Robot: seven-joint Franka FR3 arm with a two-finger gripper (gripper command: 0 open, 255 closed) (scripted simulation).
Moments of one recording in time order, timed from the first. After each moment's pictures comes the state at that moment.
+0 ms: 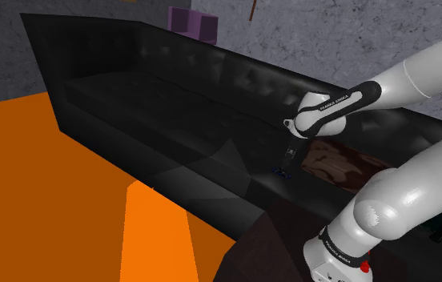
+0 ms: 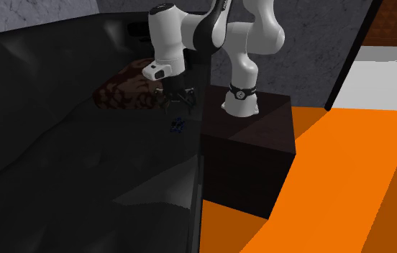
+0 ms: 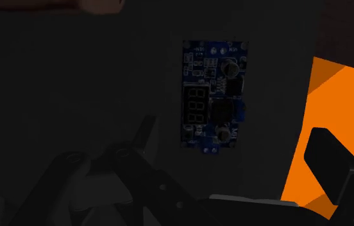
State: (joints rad) arm -0.13 -0.25 -0.49 -2.78 -0.17 2.48 -0.68
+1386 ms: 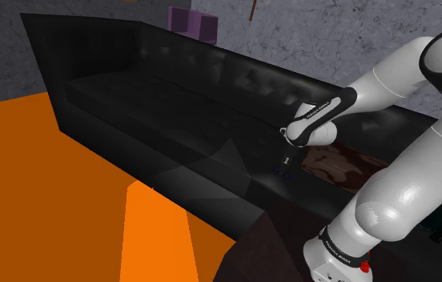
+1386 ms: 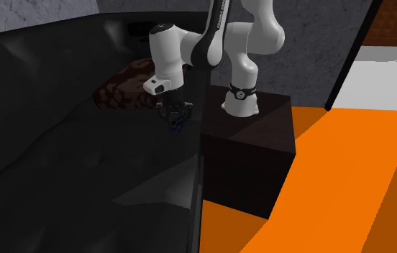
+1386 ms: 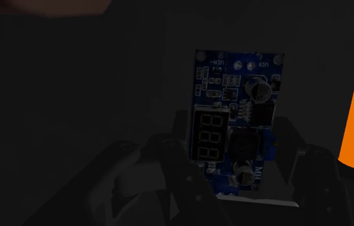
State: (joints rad) arm -0.09 -0.08 -0.52 -2.79 -0.06 2.66 -0.78
